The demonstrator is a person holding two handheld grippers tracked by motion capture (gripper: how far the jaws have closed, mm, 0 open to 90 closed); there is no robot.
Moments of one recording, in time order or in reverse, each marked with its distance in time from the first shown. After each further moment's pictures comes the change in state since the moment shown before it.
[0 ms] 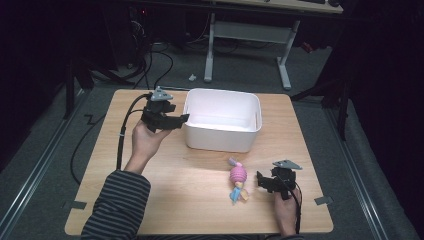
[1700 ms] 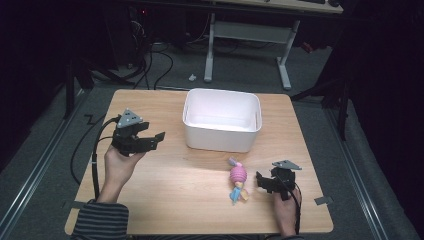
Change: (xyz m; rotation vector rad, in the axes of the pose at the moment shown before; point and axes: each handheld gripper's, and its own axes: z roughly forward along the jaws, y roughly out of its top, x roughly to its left) left arm 0.009 -0.066 -0.058 -0.024 0.067 -0.047; right arm 0.002 -0.001 -0.001 0.000 0.000 -0.004
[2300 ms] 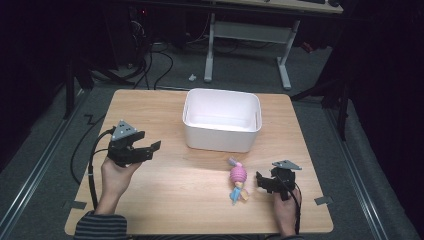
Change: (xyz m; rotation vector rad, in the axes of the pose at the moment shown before) left arm -0.001 -0.029 -0.006 -0.014 0.000 -0.034; right arm 0.000 0.000 0.000 0.000 -0.001 0.001
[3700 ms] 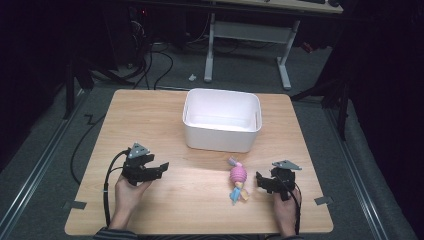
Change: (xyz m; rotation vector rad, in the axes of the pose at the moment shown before) left arm -0.015 -0.066 0.042 0.147 -0.035 -0.072; right arm 0.001 0.000 0.000 0.001 0.001 0.002
